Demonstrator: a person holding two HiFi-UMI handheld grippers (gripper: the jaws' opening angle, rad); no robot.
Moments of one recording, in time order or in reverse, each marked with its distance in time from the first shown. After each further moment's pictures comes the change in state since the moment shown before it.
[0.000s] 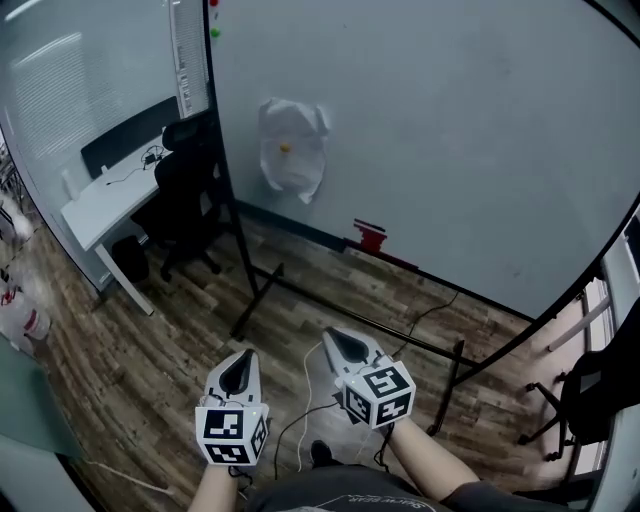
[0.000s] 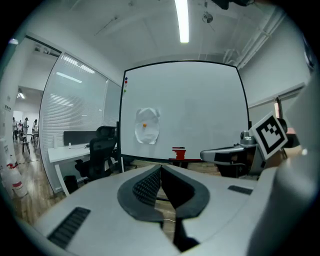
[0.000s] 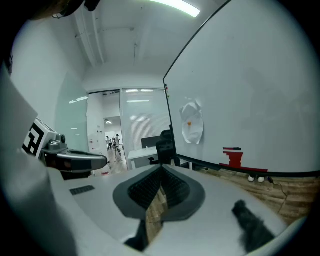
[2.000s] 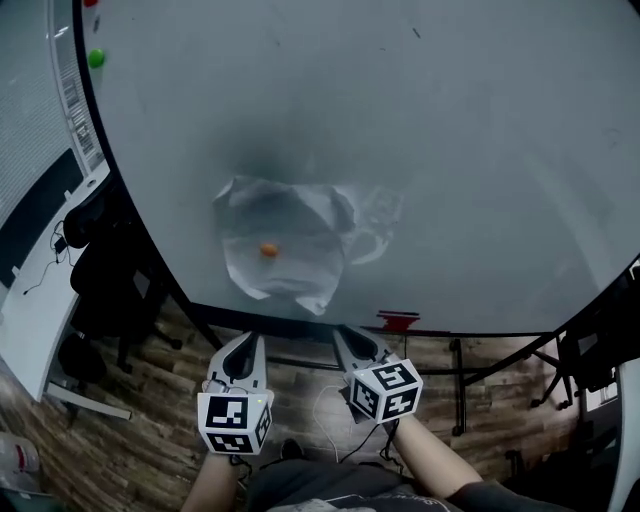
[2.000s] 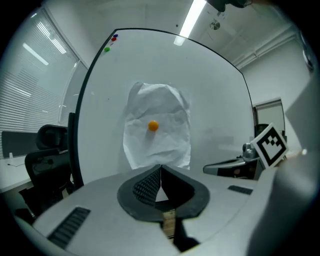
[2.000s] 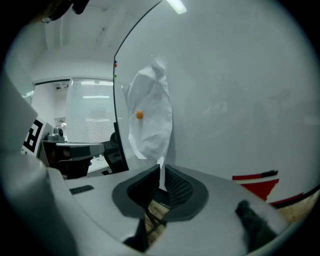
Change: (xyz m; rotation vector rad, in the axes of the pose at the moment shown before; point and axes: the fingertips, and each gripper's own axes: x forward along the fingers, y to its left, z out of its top) left arm 0.376 0.141 0.126 0.090 -0.046 -0.402; right arm 0.280 -0.203 0.069 0.164 -0.001 -0.428
